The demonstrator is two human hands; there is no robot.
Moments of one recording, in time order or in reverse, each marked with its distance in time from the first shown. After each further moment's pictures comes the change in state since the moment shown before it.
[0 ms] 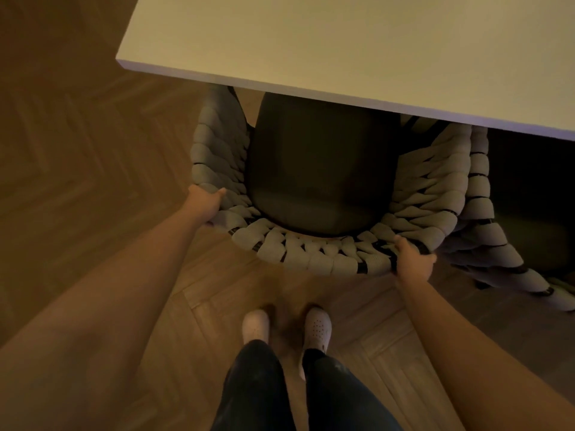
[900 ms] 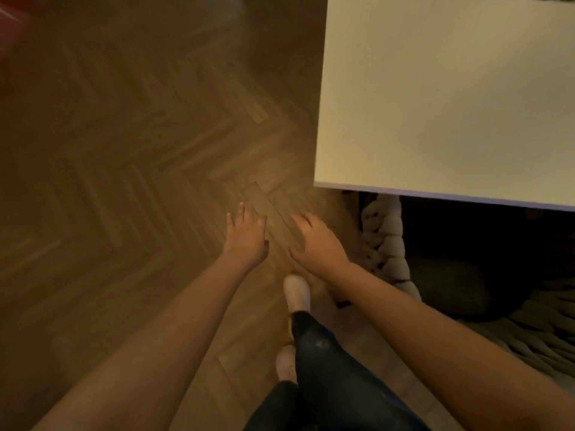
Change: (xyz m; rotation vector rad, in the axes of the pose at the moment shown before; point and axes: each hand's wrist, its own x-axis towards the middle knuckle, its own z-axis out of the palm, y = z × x) left_hand 0.230 0.003 -0.322 0.975 0.043 0.715; right_hand -0.349 -0.118 0.491 -0.976 -0.626 -1.073
